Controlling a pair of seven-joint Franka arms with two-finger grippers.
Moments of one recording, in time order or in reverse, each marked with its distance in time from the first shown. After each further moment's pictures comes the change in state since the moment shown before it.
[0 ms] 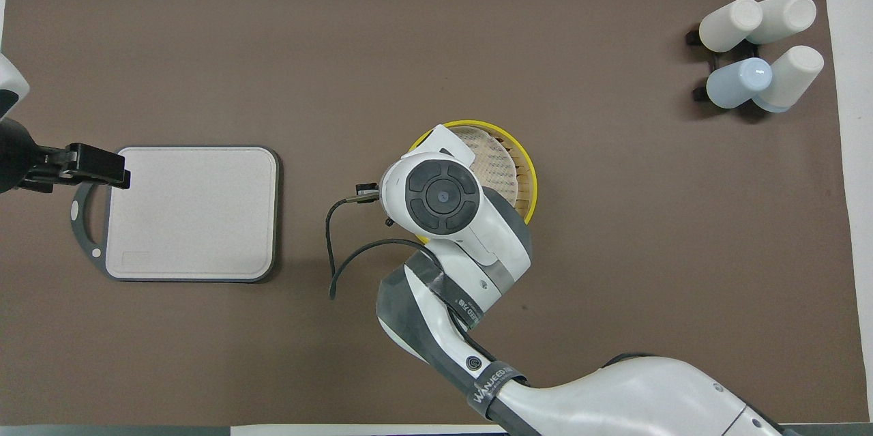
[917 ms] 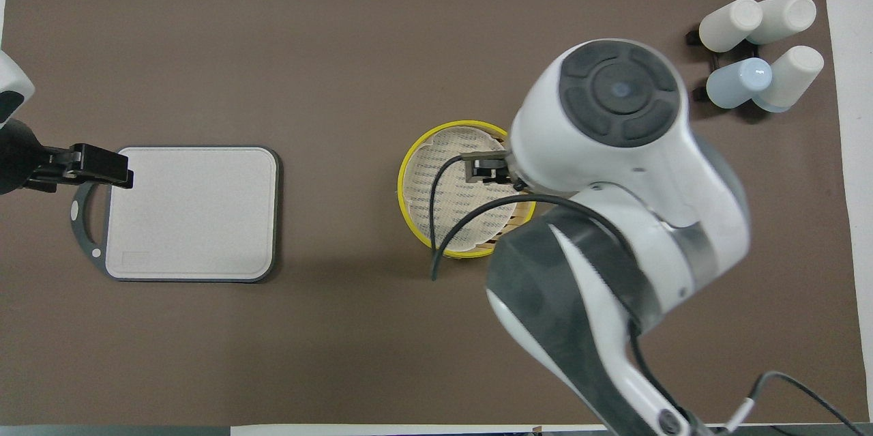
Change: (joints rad) left arm 0.000 -0.001 -0.002 -0.012 0.000 0.013 0.000; right arm -0.238 -0.293 -0.005 0.126 0.009 -0.692 -0.111
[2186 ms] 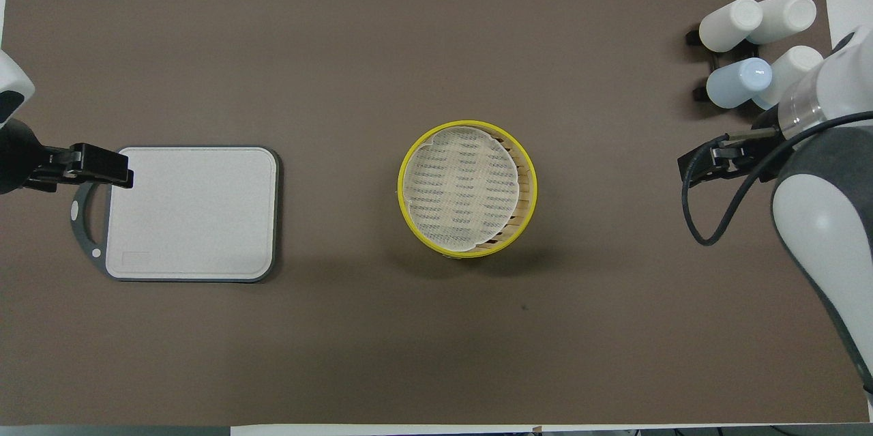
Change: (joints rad) left arm 0.000 0.000 0.000 -0.001 0.000 0.003 0.000; right arm -0.141 -0.107 -0.271 -0.068 0.029 -0.124 -0.497
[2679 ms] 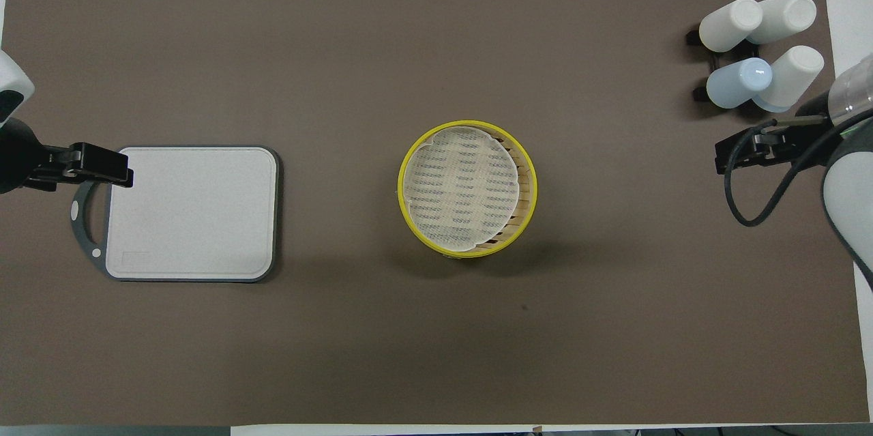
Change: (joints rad) left arm 0.000 0.000 0.000 0.000 0.000 0.003 0.000; right arm -0.001 0.000 -0.080 -0.003 0.001 0.021 -0.019
